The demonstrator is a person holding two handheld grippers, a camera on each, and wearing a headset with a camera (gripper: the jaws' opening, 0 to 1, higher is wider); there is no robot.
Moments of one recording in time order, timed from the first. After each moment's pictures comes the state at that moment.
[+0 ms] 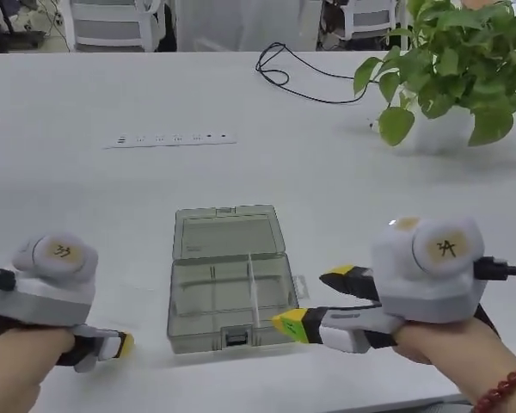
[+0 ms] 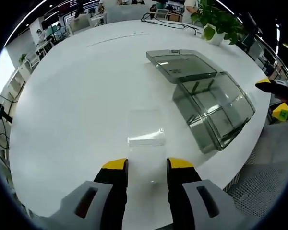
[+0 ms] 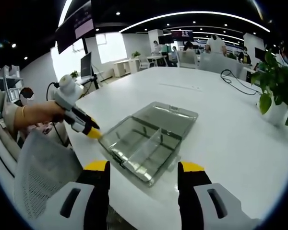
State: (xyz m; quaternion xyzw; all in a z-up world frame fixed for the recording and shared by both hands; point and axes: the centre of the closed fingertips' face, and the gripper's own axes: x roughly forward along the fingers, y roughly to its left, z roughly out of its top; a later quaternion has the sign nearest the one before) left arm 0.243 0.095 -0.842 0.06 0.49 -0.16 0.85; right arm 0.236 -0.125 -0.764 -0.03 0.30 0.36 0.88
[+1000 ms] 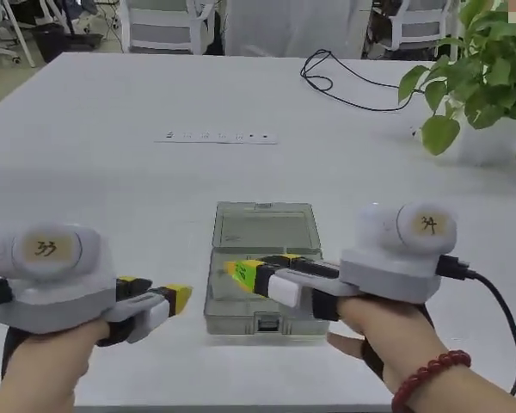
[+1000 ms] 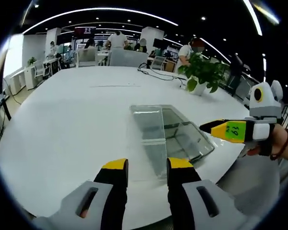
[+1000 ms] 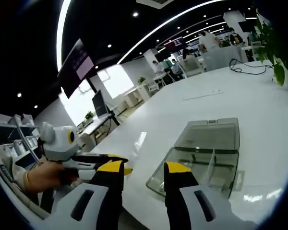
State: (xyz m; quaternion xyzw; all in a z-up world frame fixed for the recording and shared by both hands) left arm 0.229 0.055 -0.756 -0.05 0.29 -0.20 0.93; right arm 0.235 -0.022 -0.722 0.17 0.25 0.40 0.86
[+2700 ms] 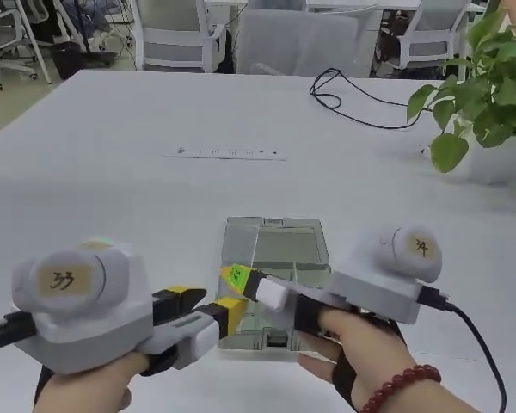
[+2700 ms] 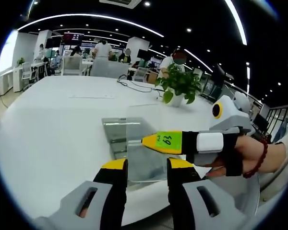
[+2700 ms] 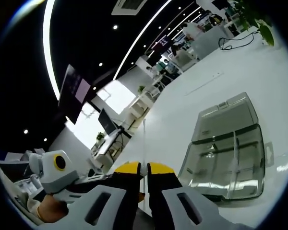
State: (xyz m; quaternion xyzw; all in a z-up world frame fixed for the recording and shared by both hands) left arm 0.212 0.005 -0.722 -0.08 0.24 -0.27 0.93; right arm 0.237 0.001 -0.713 0.31 0.26 0.39 0.83
